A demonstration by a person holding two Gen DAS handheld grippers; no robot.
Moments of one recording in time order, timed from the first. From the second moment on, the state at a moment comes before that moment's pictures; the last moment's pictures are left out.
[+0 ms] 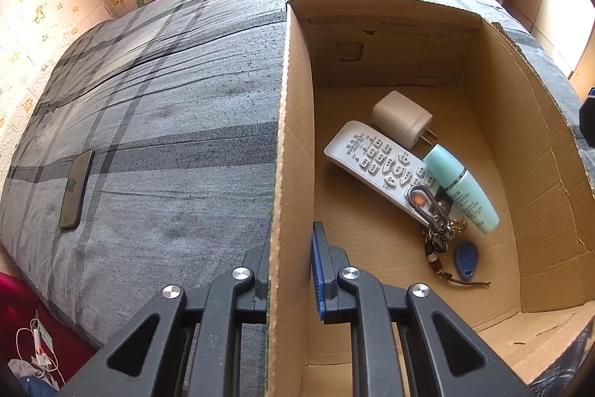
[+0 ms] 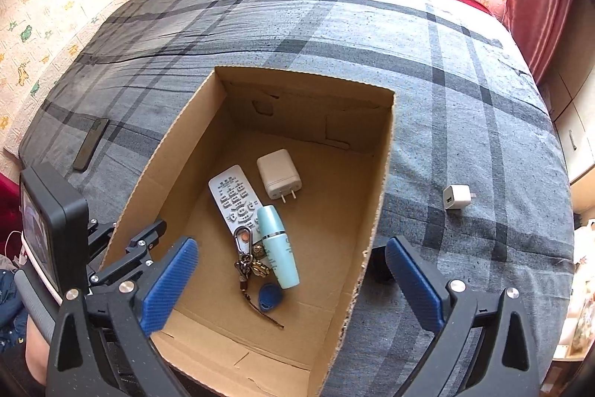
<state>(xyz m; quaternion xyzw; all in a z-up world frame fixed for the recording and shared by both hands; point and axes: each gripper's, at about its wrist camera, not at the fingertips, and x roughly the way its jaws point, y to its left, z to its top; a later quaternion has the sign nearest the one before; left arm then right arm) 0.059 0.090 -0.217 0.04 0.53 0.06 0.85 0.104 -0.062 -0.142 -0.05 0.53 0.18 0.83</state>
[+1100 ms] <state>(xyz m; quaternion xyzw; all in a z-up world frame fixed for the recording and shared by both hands) 0.058 0.090 -0.218 0.04 0.53 0.06 0.85 0.103 -0.174 -0.212 -0.02 0.52 0.10 0.85</state>
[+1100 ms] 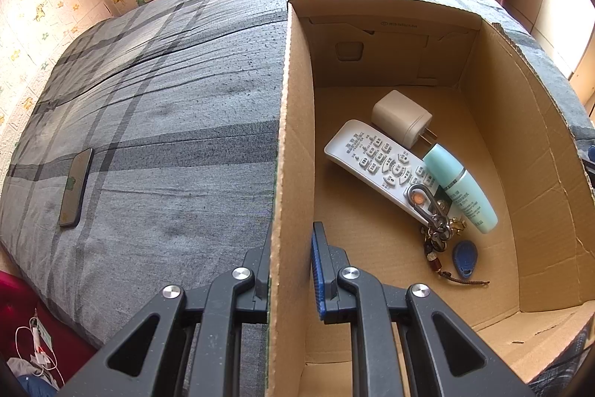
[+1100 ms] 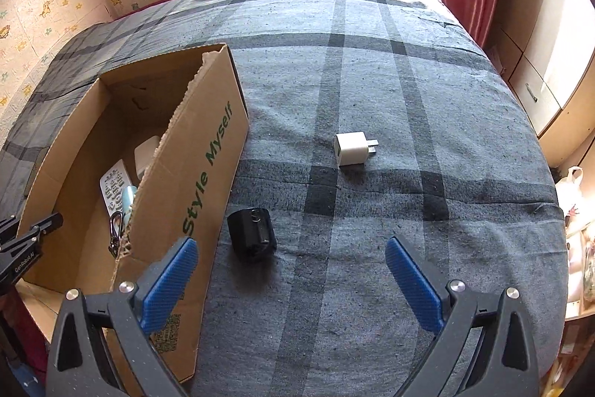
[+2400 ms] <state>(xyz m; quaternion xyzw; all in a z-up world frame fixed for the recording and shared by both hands) 0.058 0.091 -0.218 0.03 0.53 0.07 0.85 0.133 -0.143 -0.274 -0.06 0.55 0.19 0.81</state>
